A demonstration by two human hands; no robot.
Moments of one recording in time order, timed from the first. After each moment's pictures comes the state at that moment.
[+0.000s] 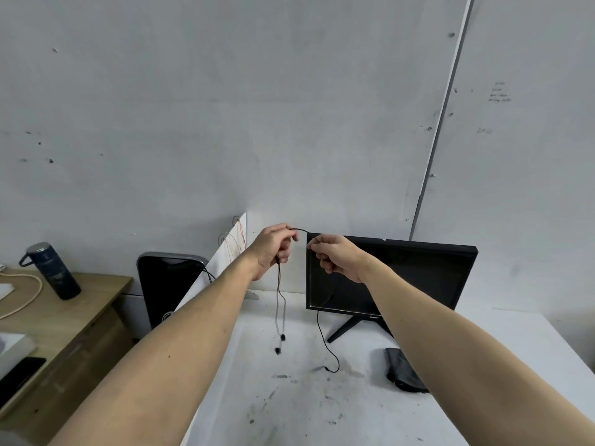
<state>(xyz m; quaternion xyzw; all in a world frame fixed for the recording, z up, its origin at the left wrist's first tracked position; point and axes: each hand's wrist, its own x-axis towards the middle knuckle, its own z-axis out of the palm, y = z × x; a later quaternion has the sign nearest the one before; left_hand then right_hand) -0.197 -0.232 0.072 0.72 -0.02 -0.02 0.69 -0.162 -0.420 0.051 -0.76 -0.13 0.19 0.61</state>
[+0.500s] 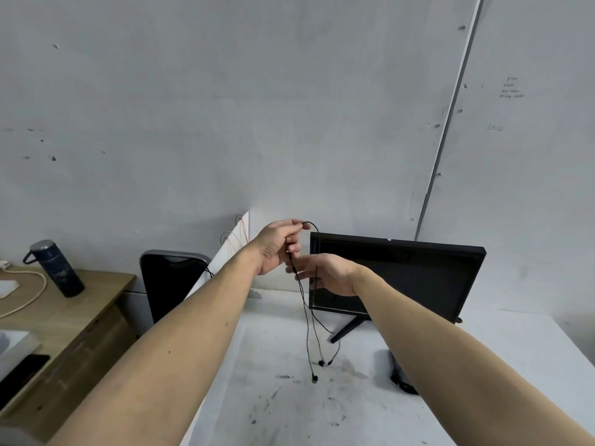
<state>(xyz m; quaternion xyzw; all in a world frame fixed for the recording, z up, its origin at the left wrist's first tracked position) -0.193 -0.236 0.083 0.63 -0.02 -0.08 0.77 -0.165 -0.400 0.028 -0.70 -0.17 0.35 0.60</state>
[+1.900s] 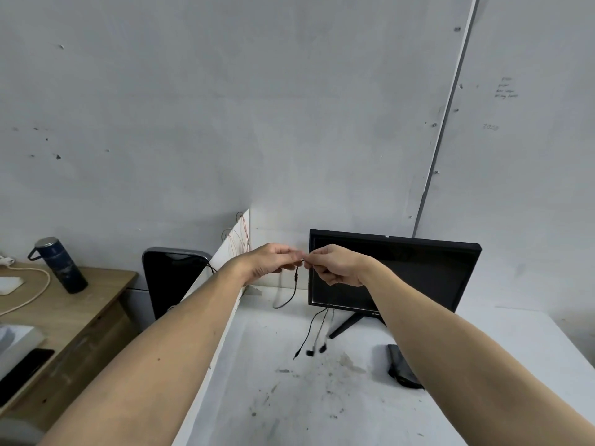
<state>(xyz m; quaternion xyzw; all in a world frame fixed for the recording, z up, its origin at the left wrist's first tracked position) -0.209 -0.210 0.051 0.84 -0.06 -0.16 0.52 -0.172 -0.417 0.044 -0.76 -0.18 0.30 0.54</state>
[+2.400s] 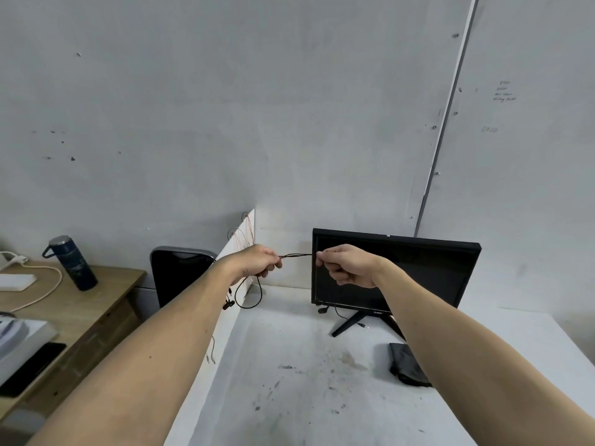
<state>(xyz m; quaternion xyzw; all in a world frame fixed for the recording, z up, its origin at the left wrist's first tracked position) -0.229 -0.189 0.055 0.87 0.04 -0.12 0.48 -0.187 -0.440 0.048 -0.74 -0.17 0.30 0.58</state>
